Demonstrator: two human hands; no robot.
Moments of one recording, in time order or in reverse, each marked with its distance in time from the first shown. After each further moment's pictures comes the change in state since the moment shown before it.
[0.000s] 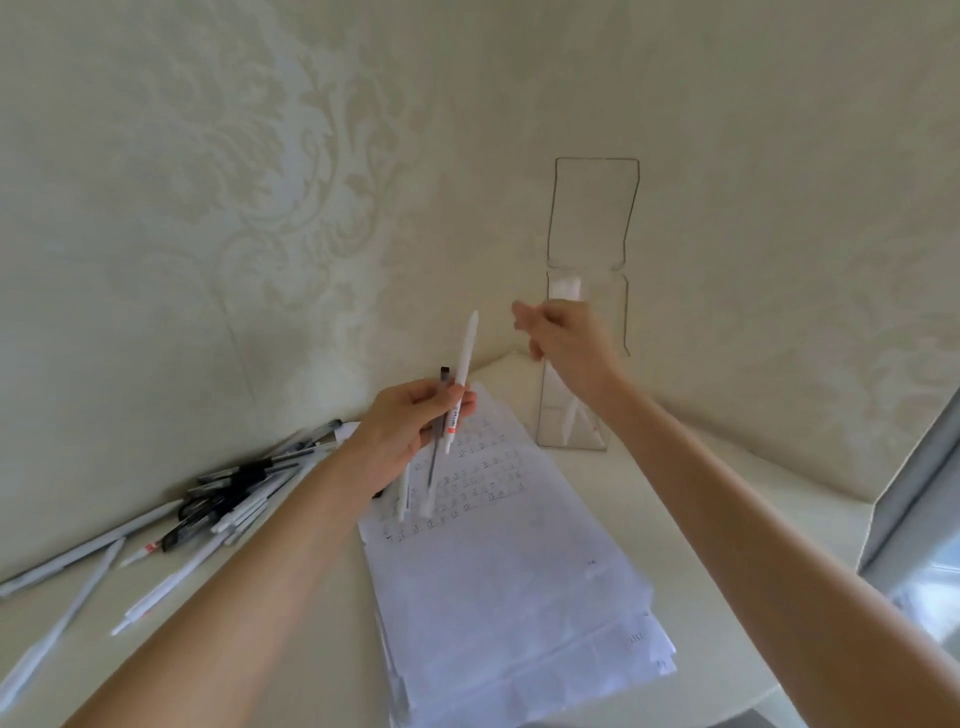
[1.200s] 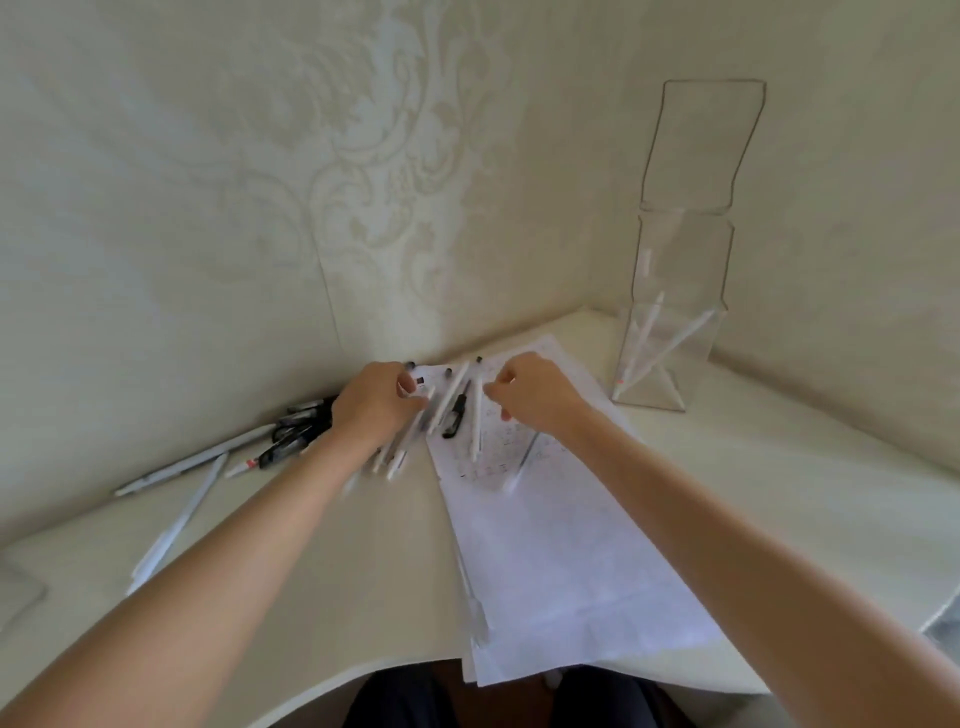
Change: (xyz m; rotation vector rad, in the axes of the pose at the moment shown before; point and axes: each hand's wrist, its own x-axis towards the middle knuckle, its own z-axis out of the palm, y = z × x) left_hand -0.016 -0.028 -0.103 1.243 0.422 -0.015; right_hand -0.048 0.013 0.108 -0.413 -0.509 0.114
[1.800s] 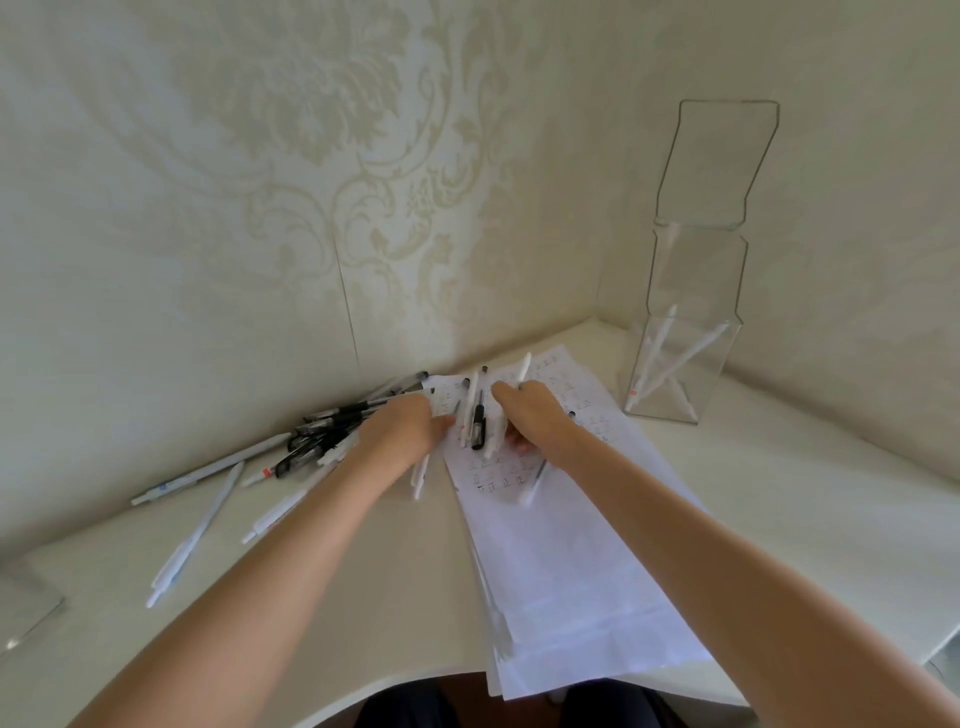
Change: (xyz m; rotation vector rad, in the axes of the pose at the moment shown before) left_hand -0.011 0.014 0.003 0.248 -0.247 -0.012; right_hand 0.010 -0.008 0.029 0.494 -0.010 0.222
